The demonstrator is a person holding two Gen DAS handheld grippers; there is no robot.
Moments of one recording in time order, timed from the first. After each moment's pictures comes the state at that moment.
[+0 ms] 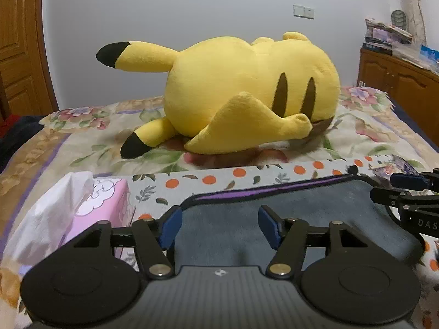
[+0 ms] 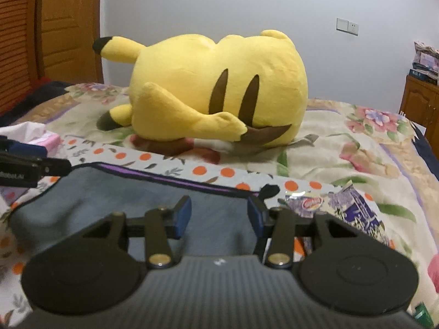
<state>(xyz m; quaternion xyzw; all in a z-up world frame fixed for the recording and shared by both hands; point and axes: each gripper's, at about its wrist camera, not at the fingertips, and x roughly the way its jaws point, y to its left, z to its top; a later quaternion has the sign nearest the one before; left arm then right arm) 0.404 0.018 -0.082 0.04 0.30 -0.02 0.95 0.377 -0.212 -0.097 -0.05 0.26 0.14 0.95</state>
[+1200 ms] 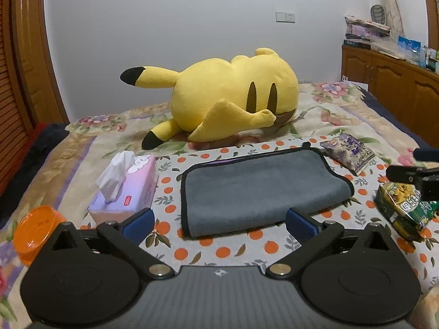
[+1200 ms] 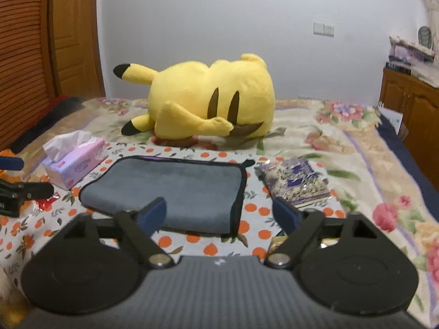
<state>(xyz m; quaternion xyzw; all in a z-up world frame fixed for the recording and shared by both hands) 0.236 0.004 -0.027 0.07 0.30 -0.03 0.95 0.234 -0.254 -0.041 -0.02 0.25 0.12 0.96</state>
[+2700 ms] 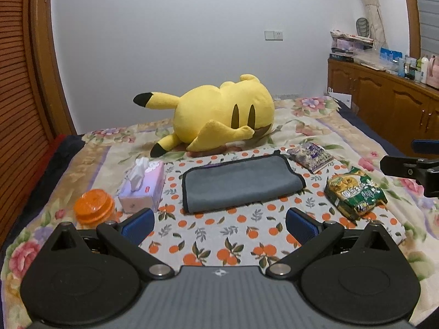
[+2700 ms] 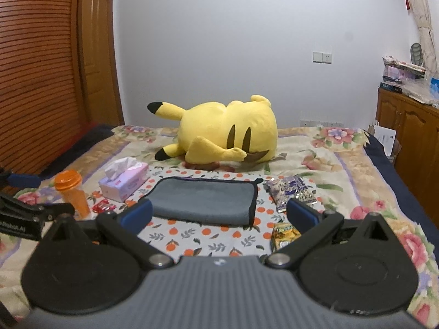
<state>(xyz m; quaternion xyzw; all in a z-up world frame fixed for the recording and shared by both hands) 0.087 -0.011 0.047 0.07 0.28 -0.04 0.96 0.104 -0.263 0.030 0.00 0.21 0.14 0.97</state>
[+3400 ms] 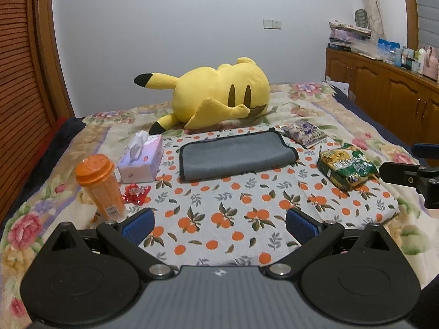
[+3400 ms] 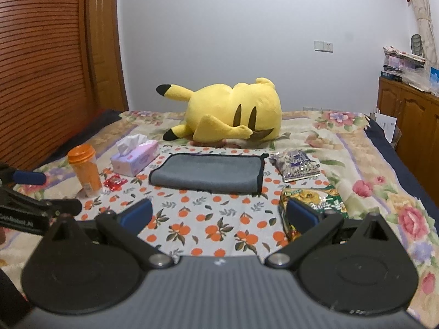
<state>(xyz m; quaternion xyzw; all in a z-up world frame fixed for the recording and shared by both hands) 0.043 -0.012 0.018 0.06 0.30 -0.04 0.95 0.058 -0.257 0.004 0.00 0.23 0.14 0.96</state>
